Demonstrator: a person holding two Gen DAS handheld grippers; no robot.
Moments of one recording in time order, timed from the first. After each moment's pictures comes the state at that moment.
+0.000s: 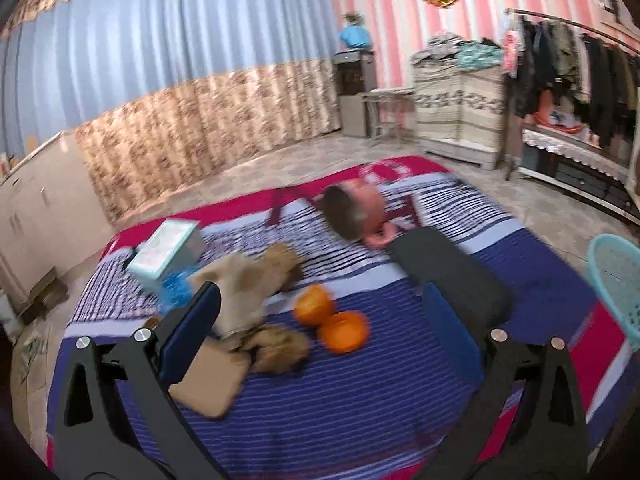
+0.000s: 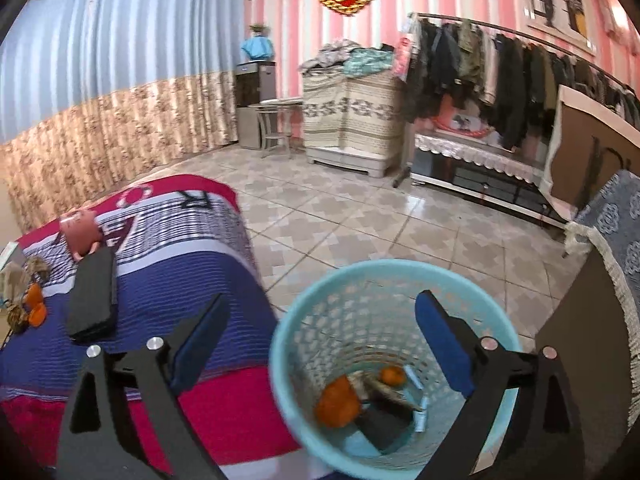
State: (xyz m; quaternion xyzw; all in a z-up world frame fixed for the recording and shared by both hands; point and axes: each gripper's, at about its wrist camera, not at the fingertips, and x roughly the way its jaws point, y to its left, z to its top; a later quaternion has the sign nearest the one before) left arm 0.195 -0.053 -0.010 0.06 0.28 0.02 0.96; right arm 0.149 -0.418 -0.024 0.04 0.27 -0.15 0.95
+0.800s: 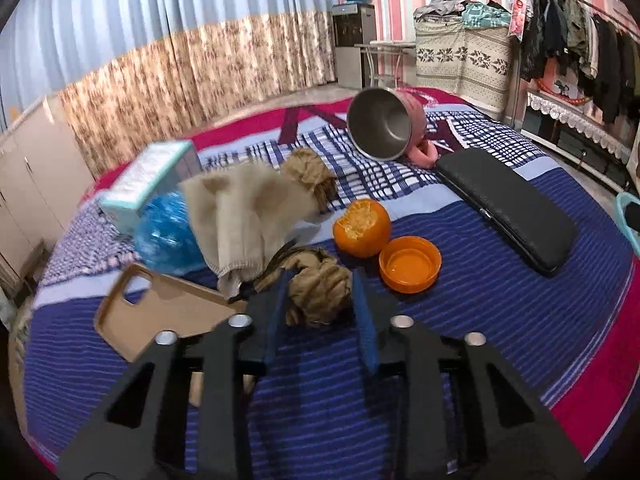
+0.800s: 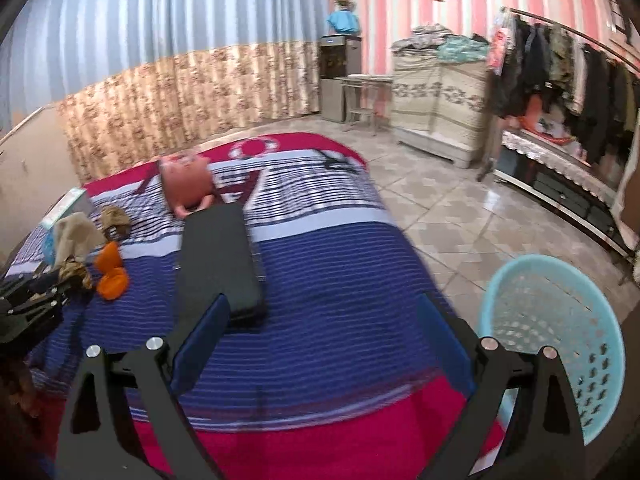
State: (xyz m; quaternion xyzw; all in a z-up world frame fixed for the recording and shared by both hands) left arm 0.220 -0.016 -0.077 0.06 0.35 0.00 0.94; right arm 0.188 -0.282 -0.045 0.01 0.32 -0.01 0.95
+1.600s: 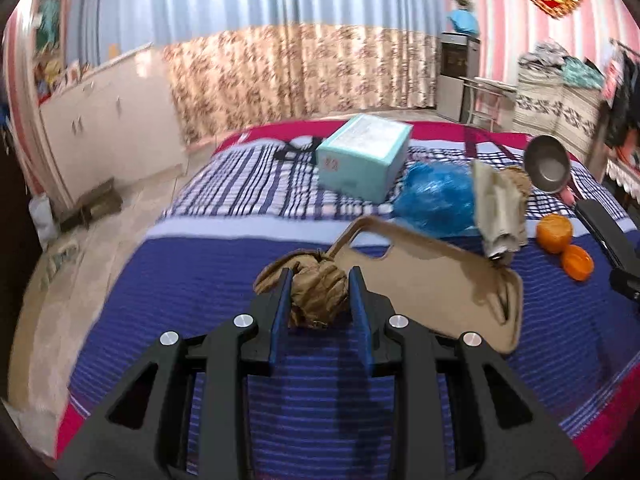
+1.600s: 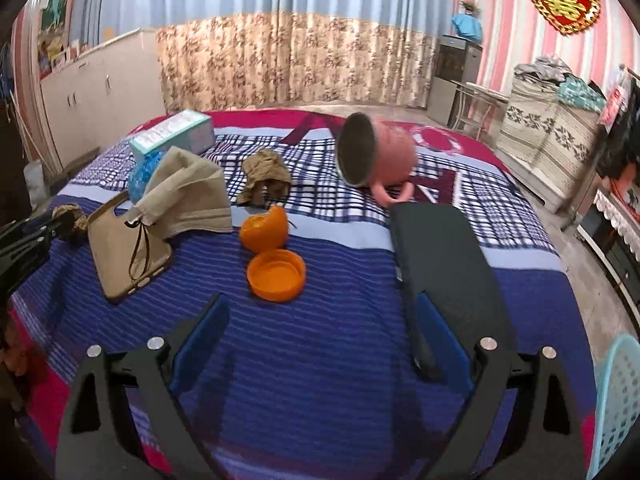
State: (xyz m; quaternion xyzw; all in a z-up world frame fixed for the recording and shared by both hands) left arm 0.171 0.144 -0.076 -0.03 0.32 0.16 0.93; right arm 0.221 -0.117 -0.066 -0.09 0.35 0.15 0.92
